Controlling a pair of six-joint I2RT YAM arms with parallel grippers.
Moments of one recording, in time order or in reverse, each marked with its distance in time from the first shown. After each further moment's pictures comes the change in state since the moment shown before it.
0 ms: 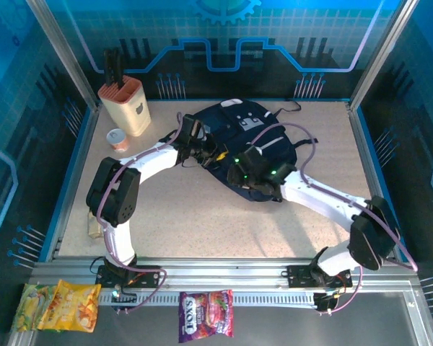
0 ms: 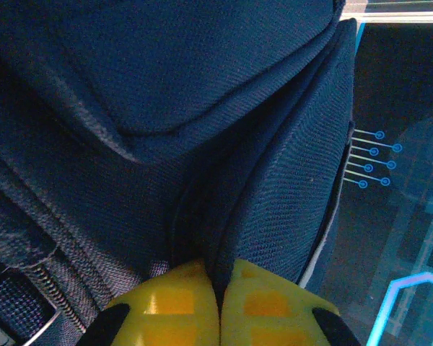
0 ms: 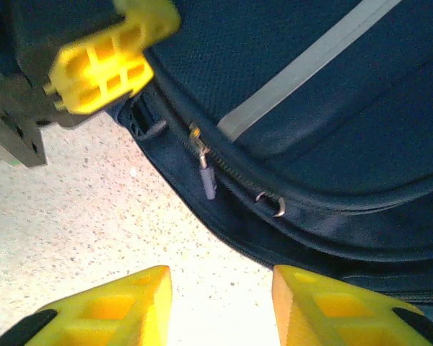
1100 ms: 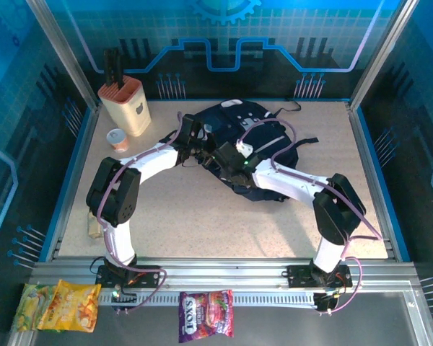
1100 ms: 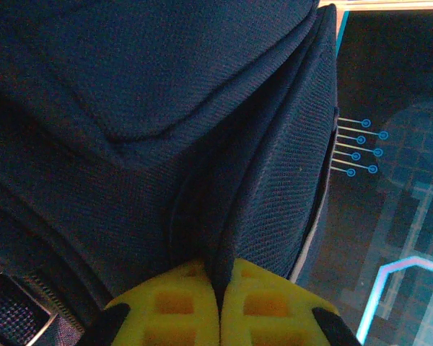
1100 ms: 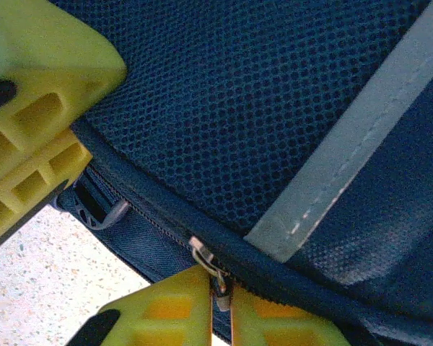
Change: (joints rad) left arm 0.000 0.000 -0.008 0.040 0.034 0.000; right arm 0.021 0.270 0.207 -0.087 0.193 0.171
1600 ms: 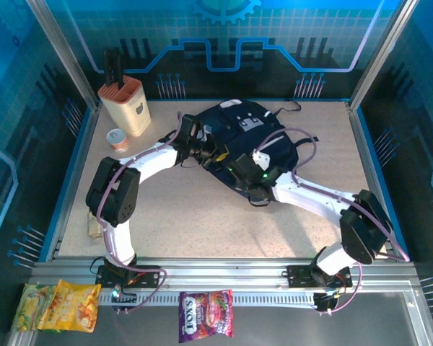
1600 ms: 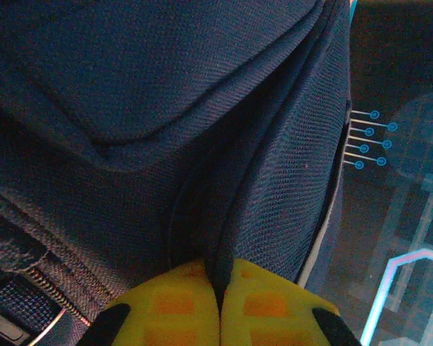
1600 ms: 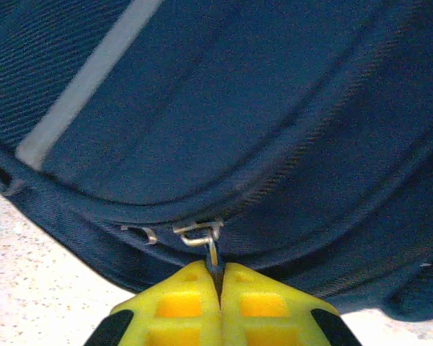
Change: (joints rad) left arm 0.015 0.000 0.005 -0.045 0.018 0.057; right arm -0.012 -0.262 -0.262 -0.014 0.052 -0.002
